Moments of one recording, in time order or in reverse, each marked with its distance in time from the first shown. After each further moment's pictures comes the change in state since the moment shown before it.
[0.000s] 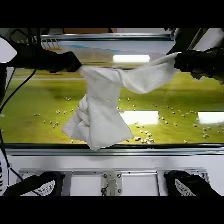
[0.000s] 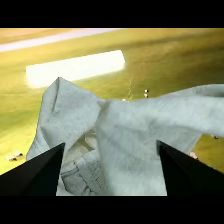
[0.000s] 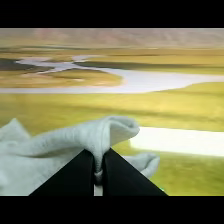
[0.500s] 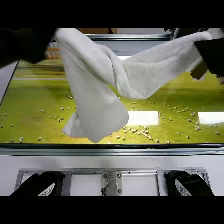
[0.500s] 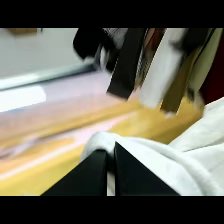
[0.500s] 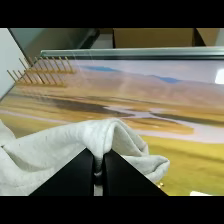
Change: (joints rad) left arm -0.217 0.344 -0.002 0.069 0.237 0.011; right arm 0.048 0.241 0.060 0.242 0.056 -0.040
